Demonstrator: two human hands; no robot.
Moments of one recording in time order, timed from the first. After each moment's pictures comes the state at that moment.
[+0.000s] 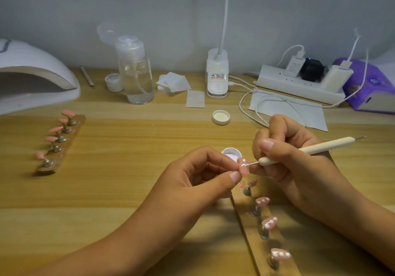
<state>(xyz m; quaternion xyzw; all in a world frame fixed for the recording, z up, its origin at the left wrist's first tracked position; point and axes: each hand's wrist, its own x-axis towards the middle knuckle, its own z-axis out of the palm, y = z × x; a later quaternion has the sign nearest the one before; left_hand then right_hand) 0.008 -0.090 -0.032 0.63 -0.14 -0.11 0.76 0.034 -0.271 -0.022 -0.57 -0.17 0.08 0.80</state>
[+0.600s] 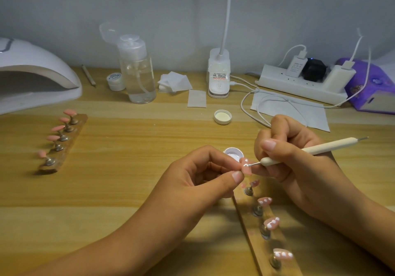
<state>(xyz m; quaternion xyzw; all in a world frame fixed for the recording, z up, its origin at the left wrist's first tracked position) 0.008 -0.089 -0.034 0.63 -0.14 -0.11 0.75 0.034 -0.271 -0.022 -0.58 -0.17 0.08 0.79</state>
